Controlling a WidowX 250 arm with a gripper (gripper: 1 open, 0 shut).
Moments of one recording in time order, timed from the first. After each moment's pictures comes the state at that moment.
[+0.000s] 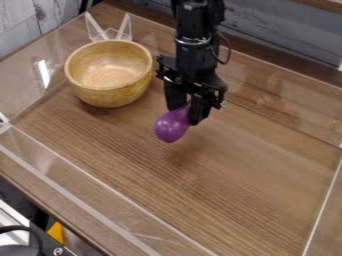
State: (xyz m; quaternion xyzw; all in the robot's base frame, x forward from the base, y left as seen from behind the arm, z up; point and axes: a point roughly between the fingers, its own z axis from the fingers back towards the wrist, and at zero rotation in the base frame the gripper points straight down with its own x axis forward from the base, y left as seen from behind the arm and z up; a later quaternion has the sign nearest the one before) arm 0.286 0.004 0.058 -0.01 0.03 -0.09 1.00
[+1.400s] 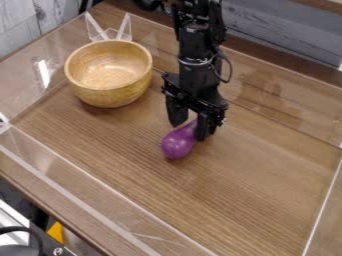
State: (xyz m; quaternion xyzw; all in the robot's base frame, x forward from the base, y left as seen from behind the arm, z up) arm 0.285 0.000 0.036 -0.02 0.03 -0.10 0.99
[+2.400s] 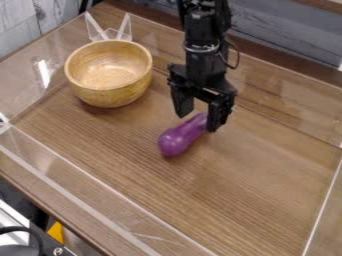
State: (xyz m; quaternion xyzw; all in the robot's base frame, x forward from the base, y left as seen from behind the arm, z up) arm 0.296 -0.007 0.049 -0.04 0.02 -0.09 1.00
